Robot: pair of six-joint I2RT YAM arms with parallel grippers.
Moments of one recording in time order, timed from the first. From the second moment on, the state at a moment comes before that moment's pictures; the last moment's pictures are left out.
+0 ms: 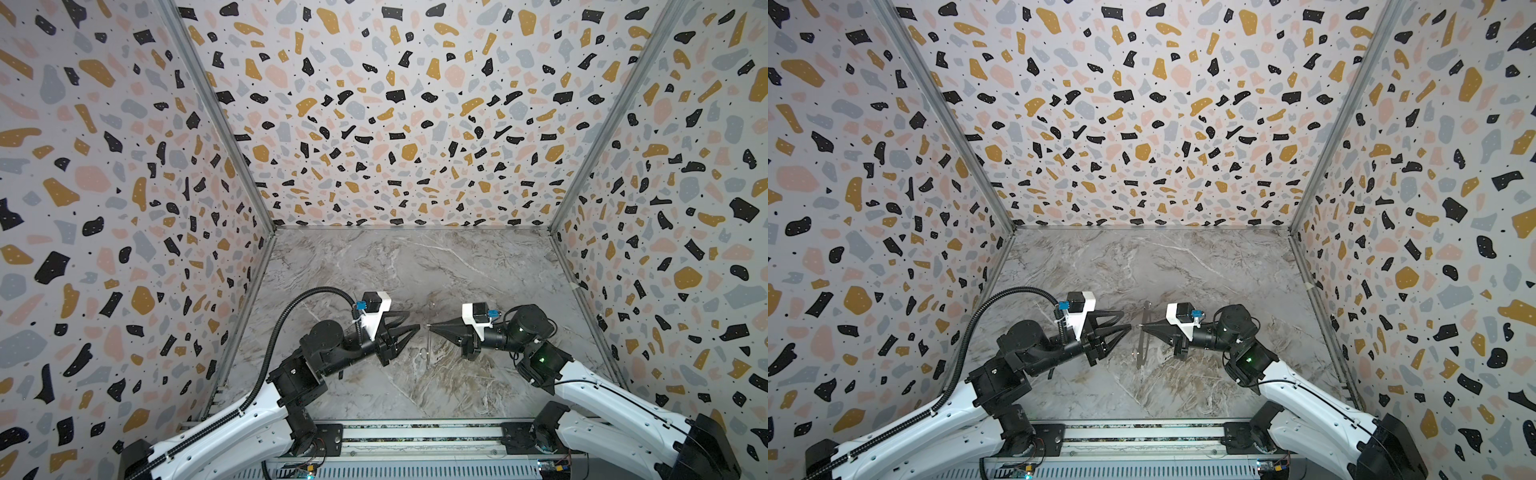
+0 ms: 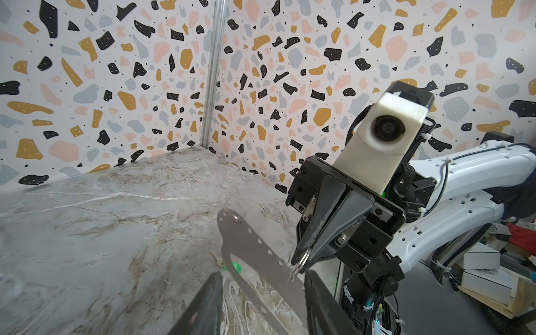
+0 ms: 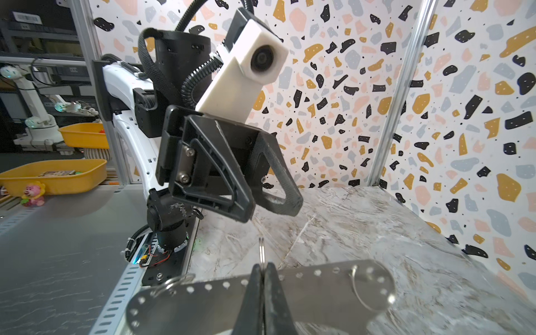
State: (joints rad) left arm -0.90 0.74 0.58 0.14 0.23 -0.27; right arm 0.73 0.92 0.52 0.49 -0.77 -0.02
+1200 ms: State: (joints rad) left arm -0.99 0.75 0.53 0.28 0.27 -0.21; right arm 0.69 1.04 0.51 0.72 -1.02 0.17
